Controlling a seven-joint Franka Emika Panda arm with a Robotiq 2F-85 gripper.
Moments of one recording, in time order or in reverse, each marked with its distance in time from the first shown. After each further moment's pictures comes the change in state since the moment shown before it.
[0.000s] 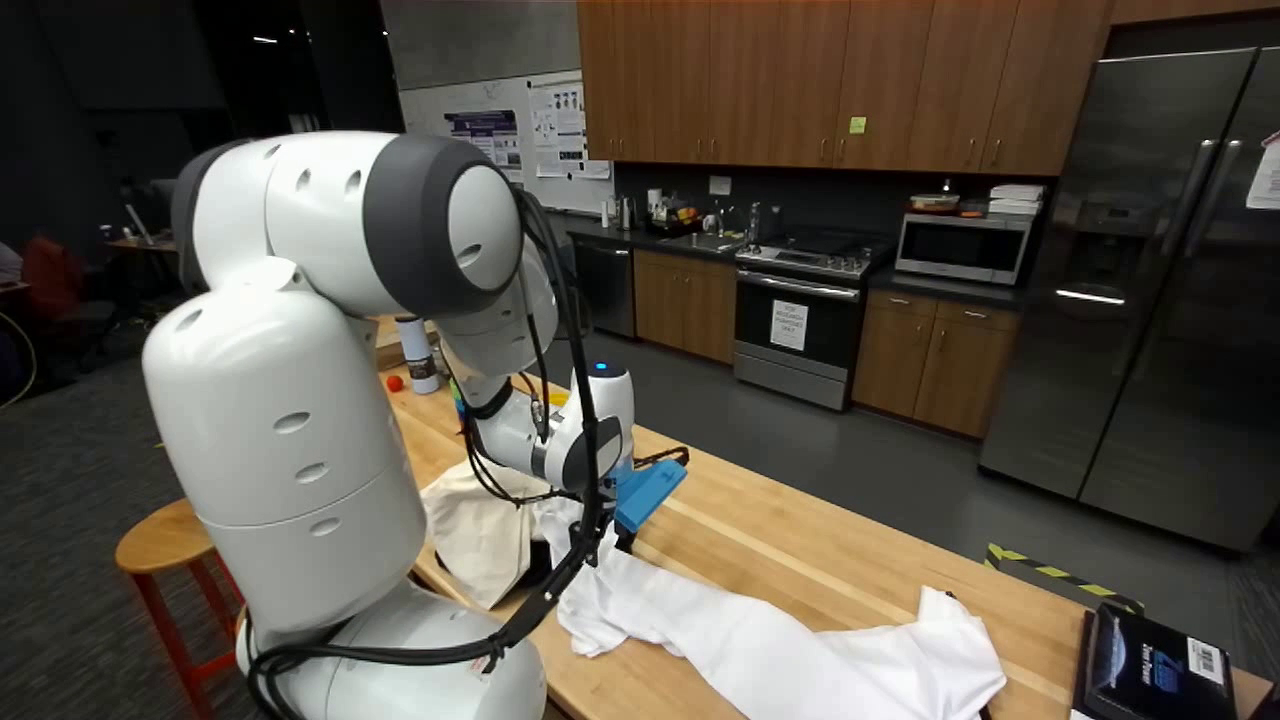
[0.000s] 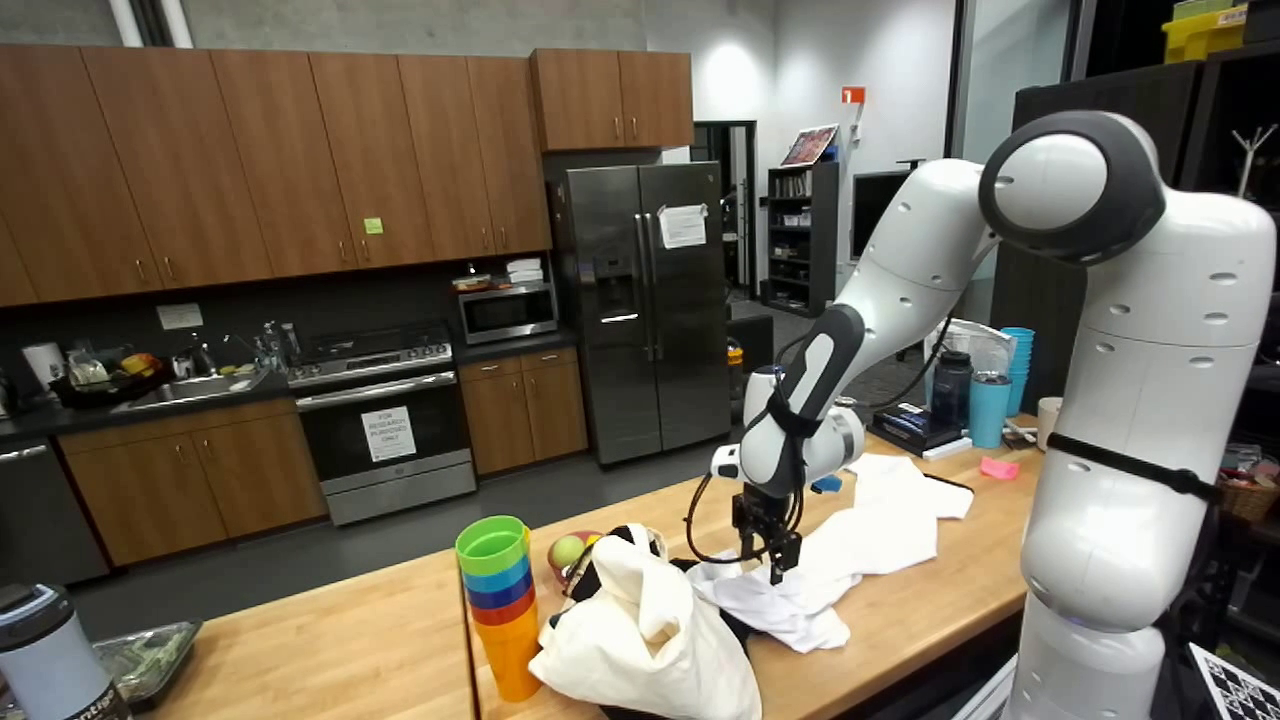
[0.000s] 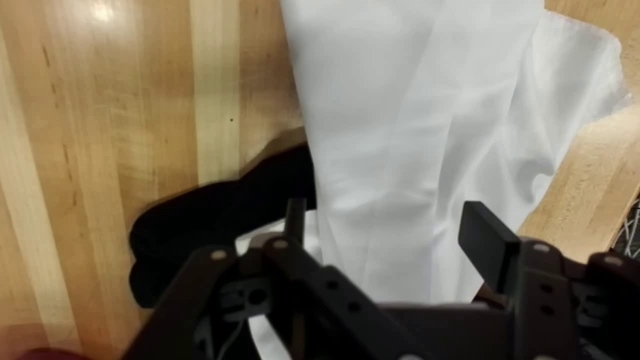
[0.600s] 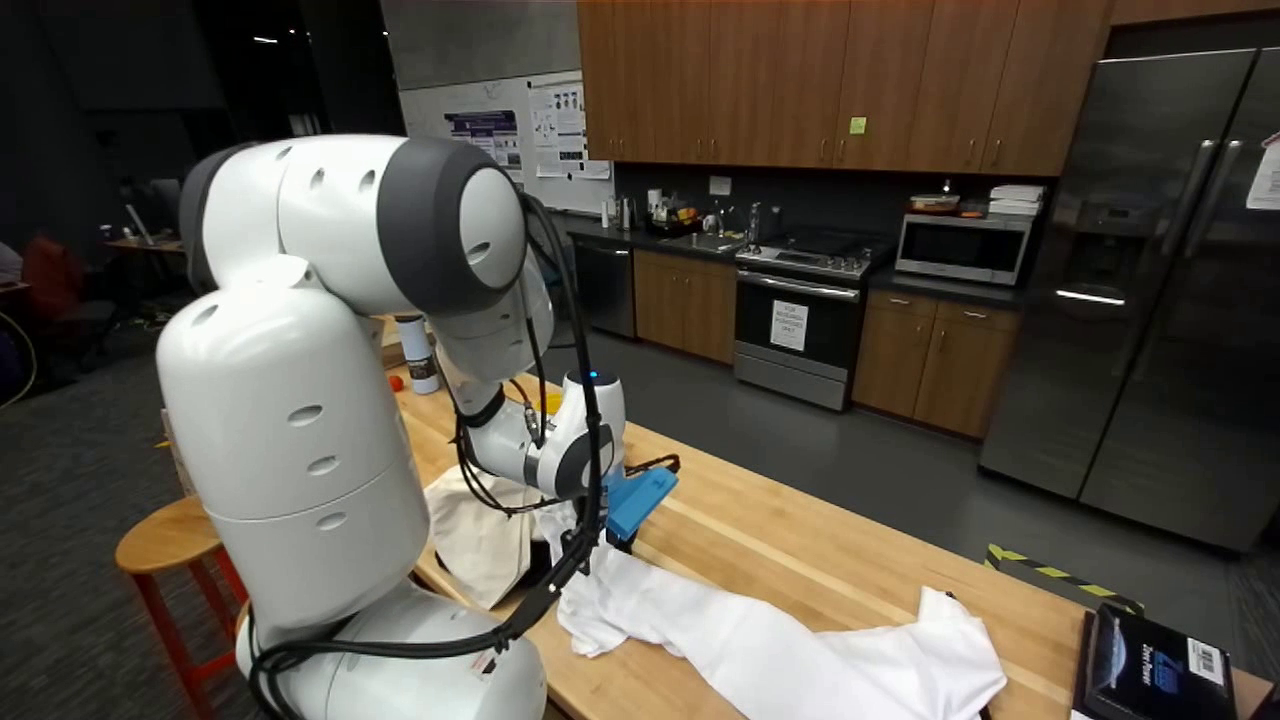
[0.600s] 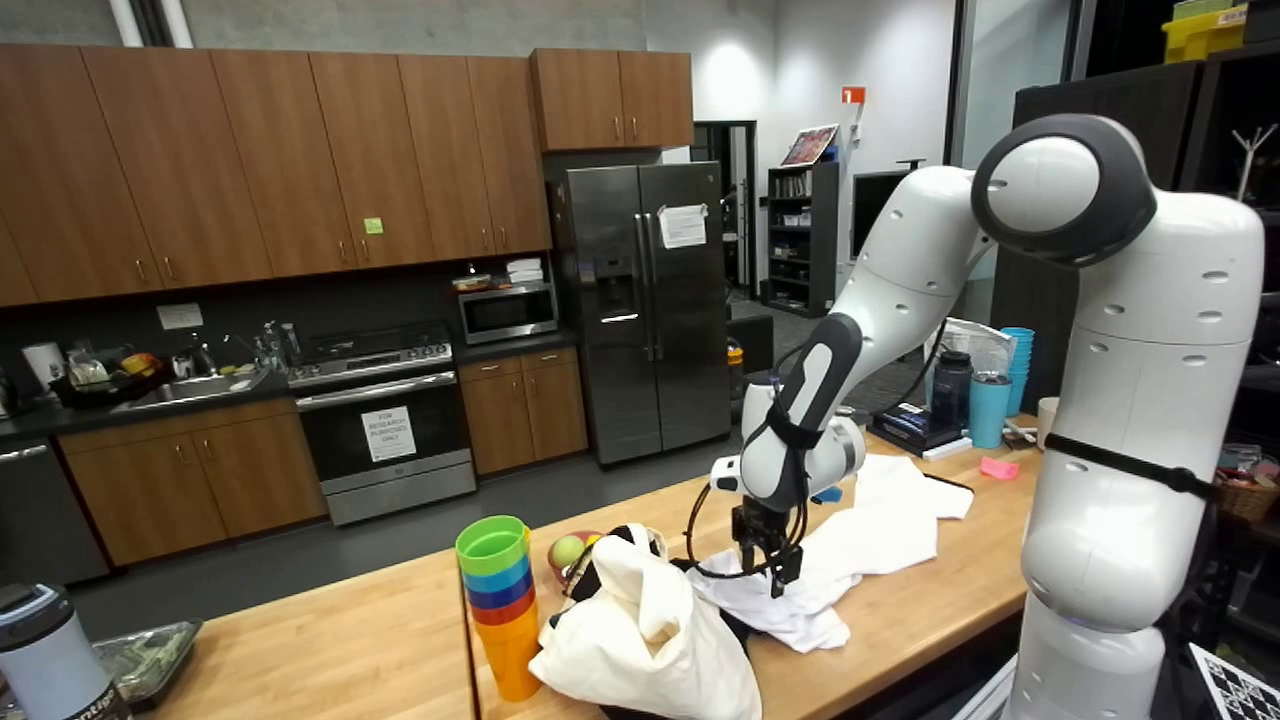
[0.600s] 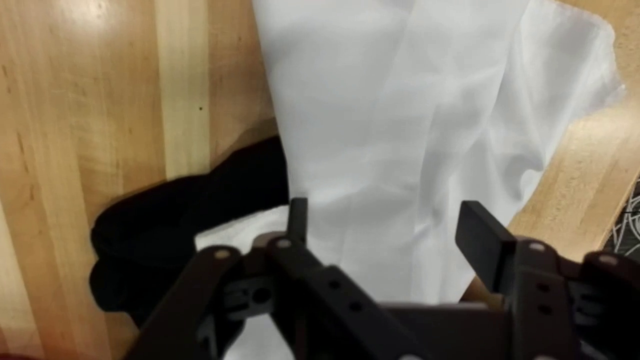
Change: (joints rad) arm 0.003 0.023 0.028 -0.016 0.000 0.025 0.013
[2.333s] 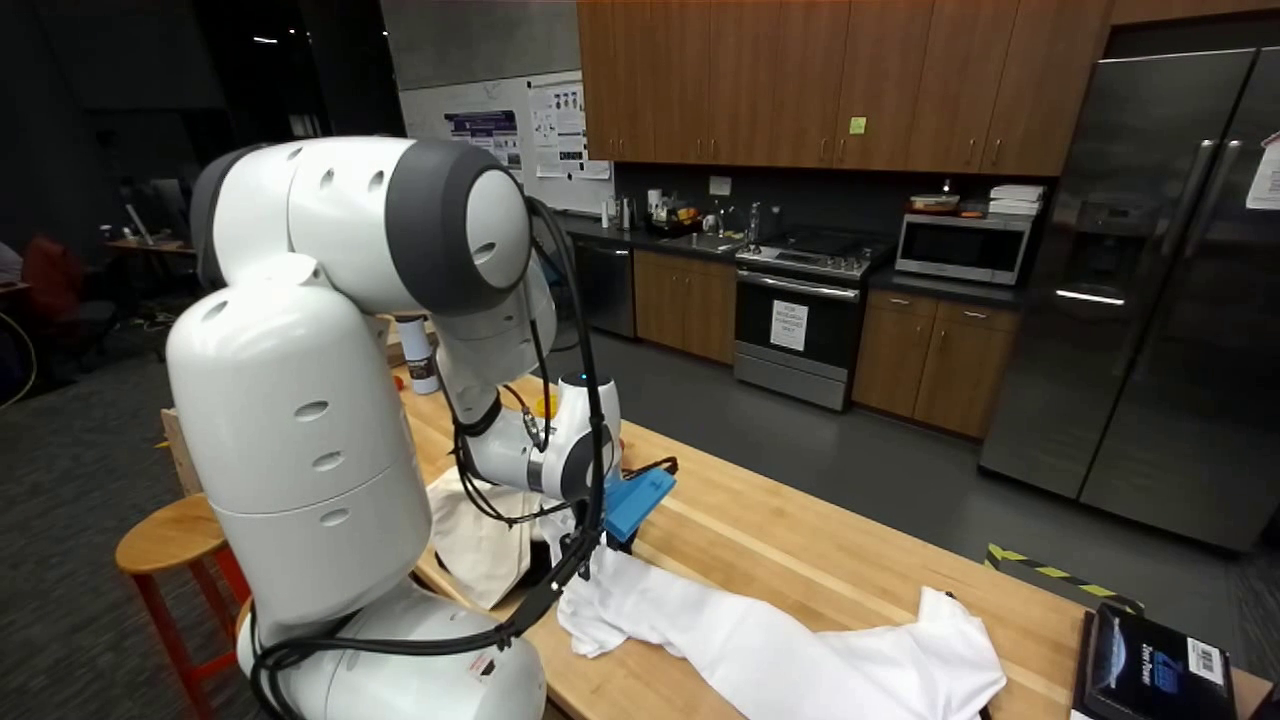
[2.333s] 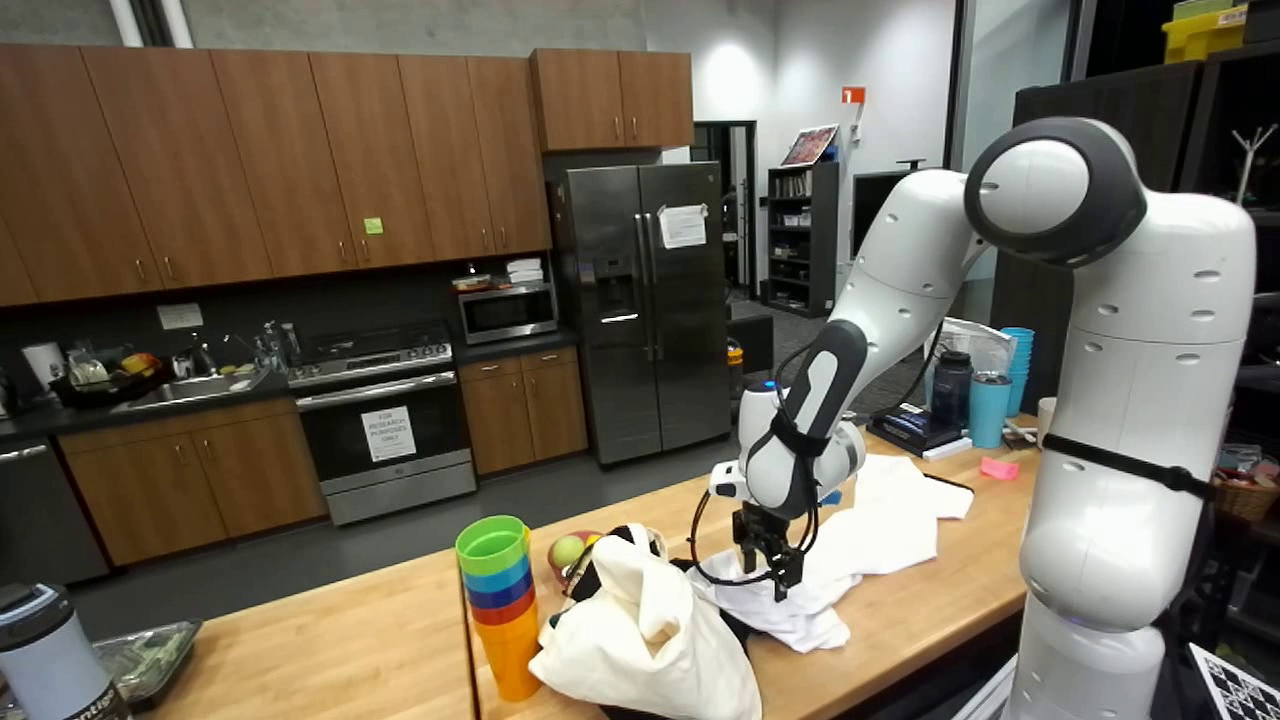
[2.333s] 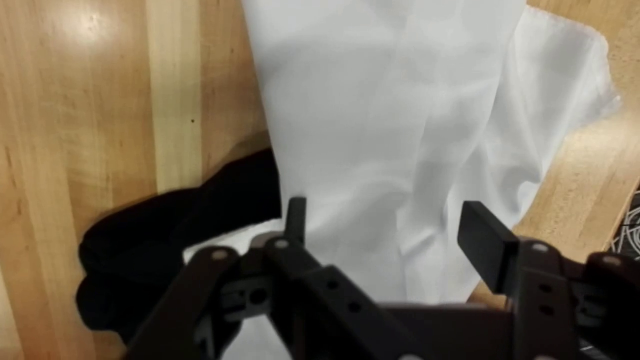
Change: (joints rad) arm -0.012 0.016 0.007 0.001 -0.106 0.002 0.095
